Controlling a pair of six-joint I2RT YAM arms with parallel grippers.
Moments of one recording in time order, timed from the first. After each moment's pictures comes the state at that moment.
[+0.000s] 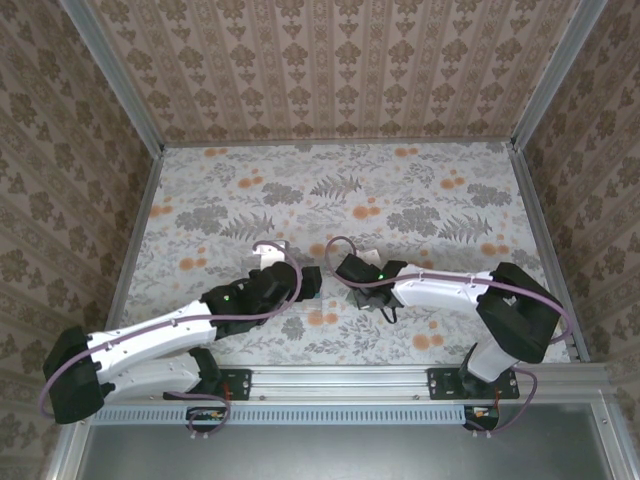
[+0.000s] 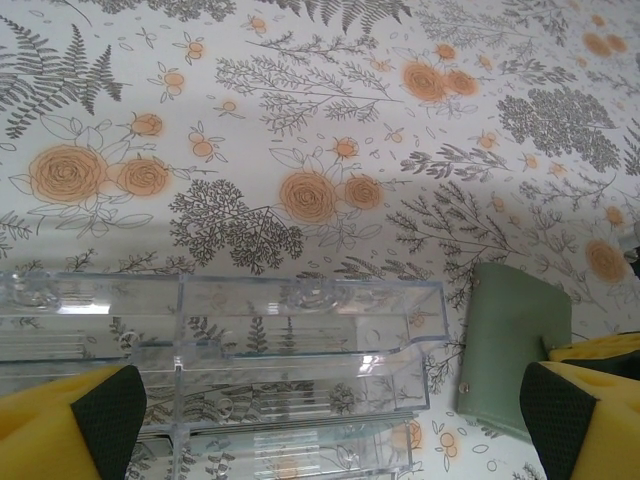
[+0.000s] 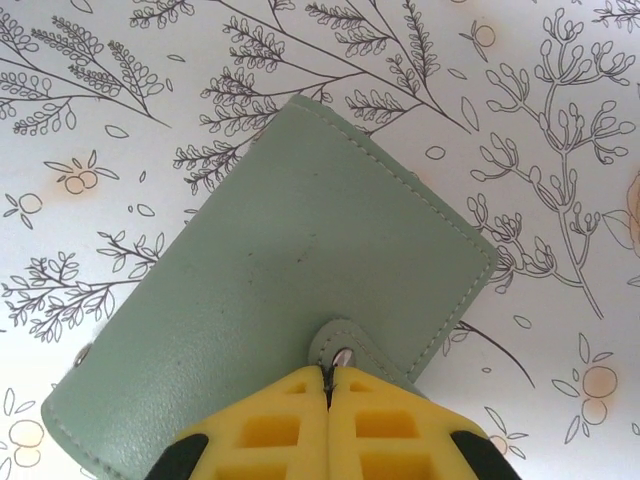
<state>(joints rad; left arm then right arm) -1.09 1.01 0.63 -0.36 -0.47 -0.82 0.90 1.57 0.86 -0.58 0.41 0.64</state>
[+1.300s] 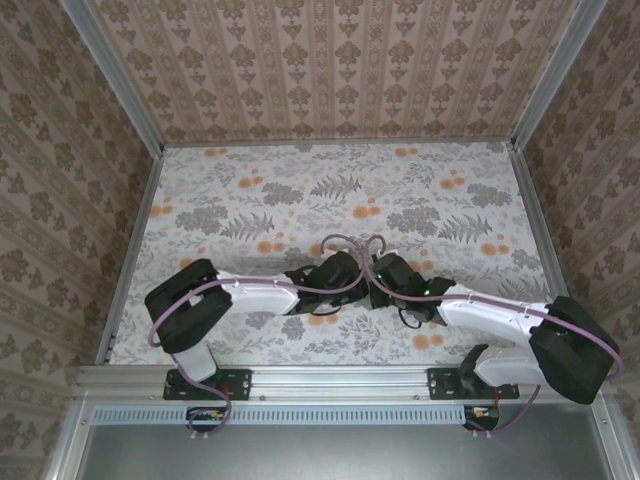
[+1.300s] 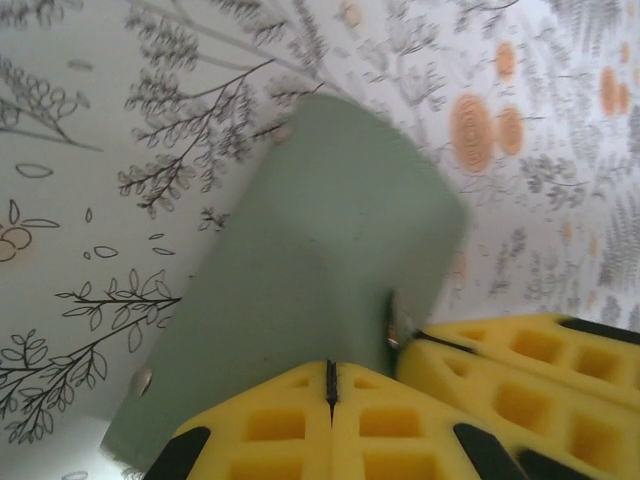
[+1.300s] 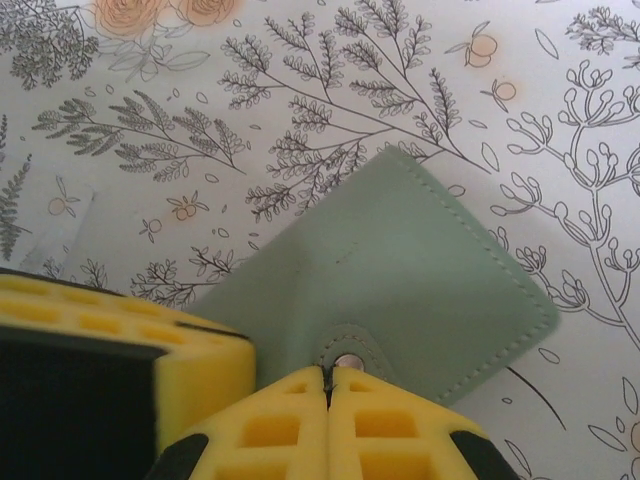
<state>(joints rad) -1.10 1.72 0.84 0.11 0.02 -1.13 0.77 1.25 0.54 -0.20 0.18 0.52</state>
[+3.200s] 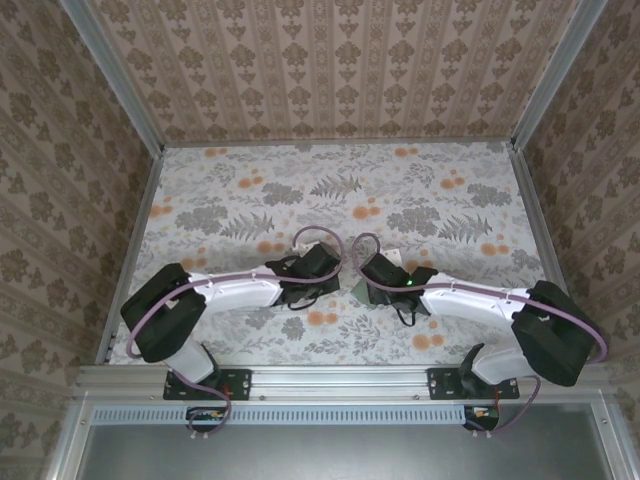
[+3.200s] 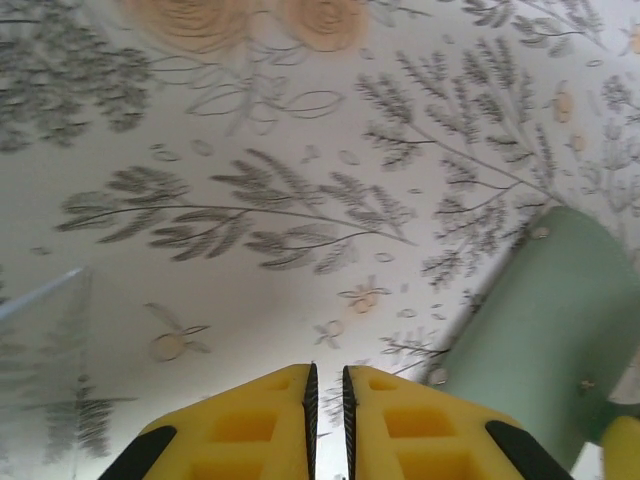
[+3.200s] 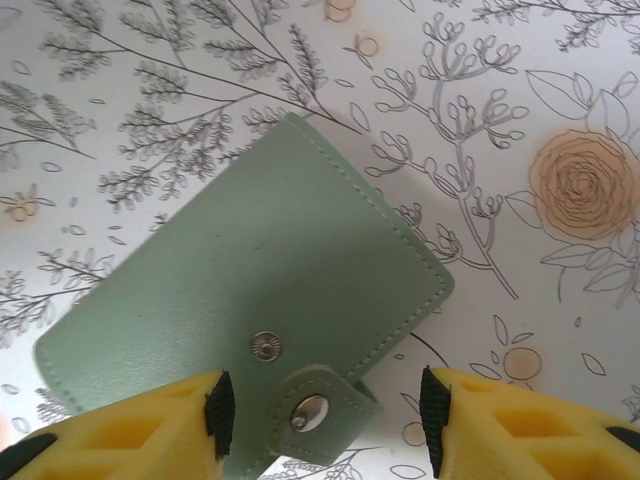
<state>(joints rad) -0.99 1.57 0.82 -0.22 -0.15 -1.07 0.83 1.39 0.70 -0.48 0.39 0.65</state>
